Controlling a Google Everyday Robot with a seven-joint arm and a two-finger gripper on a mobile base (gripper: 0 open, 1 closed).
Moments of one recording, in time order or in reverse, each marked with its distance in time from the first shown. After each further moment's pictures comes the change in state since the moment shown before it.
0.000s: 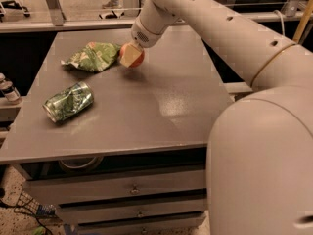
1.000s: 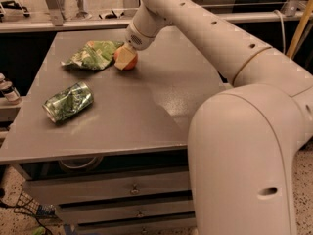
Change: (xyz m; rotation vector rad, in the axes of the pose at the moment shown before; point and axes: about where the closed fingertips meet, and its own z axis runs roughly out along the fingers) arm -0.011 -0.001 0.035 -0.056 -0.006 -0.016
